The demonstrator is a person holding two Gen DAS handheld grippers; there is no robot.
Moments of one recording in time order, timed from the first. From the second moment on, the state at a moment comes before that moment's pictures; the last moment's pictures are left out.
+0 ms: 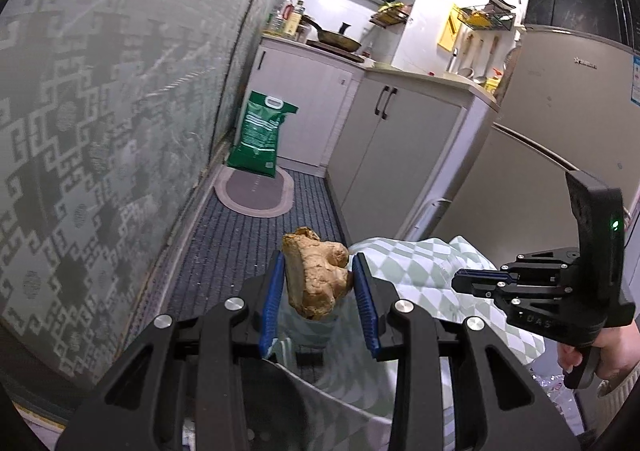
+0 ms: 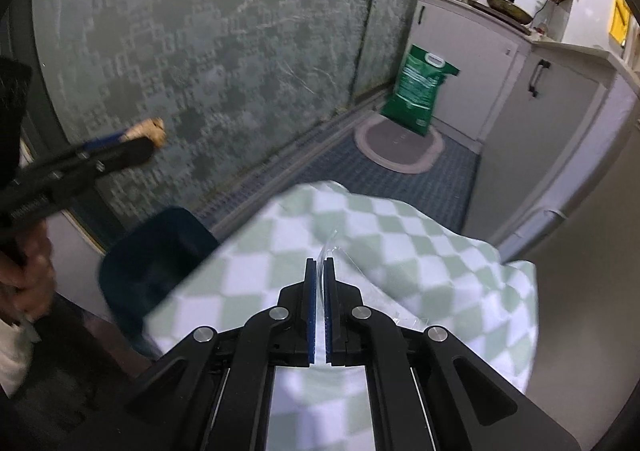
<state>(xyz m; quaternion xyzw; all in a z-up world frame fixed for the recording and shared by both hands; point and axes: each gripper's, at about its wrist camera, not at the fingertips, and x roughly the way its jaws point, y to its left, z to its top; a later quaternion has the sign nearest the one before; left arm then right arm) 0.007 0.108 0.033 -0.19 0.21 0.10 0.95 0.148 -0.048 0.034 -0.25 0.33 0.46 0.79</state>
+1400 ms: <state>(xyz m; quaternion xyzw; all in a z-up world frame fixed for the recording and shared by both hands) -0.040 0.190 -0.002 -0.19 0.31 0.16 0.92 0.066 0.096 -0.048 -0.17 0.52 0.57 0.62</state>
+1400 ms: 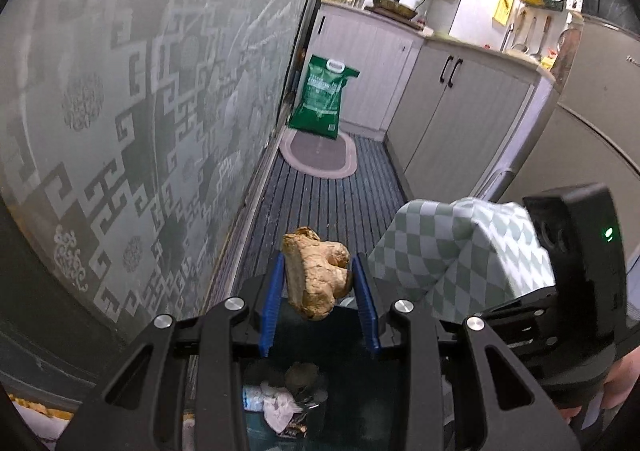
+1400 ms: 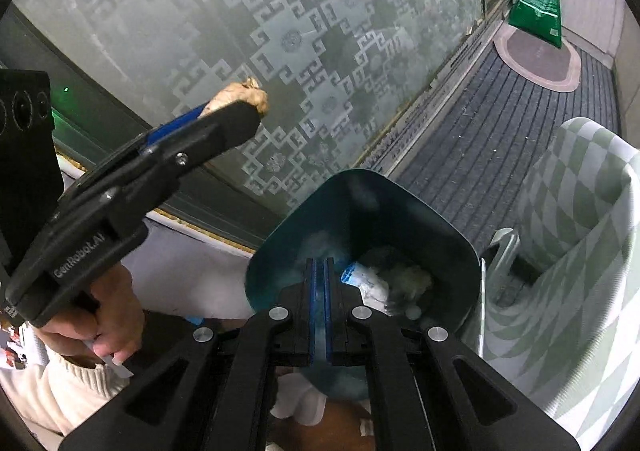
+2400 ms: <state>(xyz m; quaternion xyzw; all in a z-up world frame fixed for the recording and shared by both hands) -0.013 0.175 -0.103 -0.15 0.52 0.12 0.83 0.092 0.070 0.000 -0.12 0.49 0.57 0.65</state>
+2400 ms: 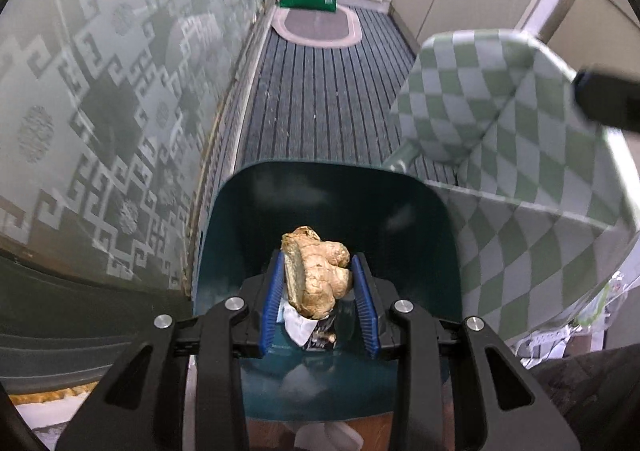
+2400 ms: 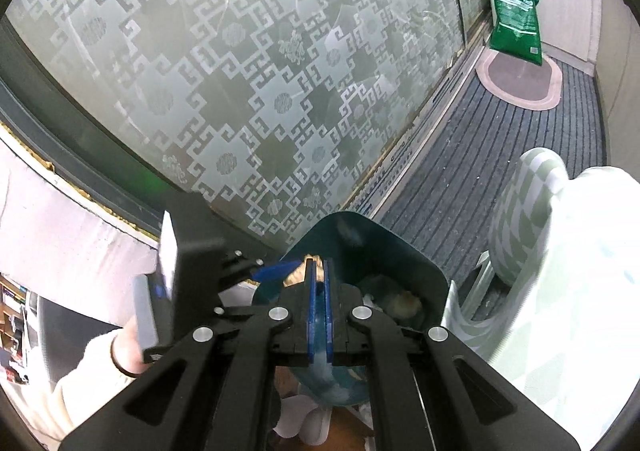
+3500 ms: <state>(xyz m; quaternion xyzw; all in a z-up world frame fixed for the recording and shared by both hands) -0.019 0.127 -0.076 -0.07 0.47 0.13 0.87 0.083 -0.021 0.053 -0.13 0.41 0.51 0.74</state>
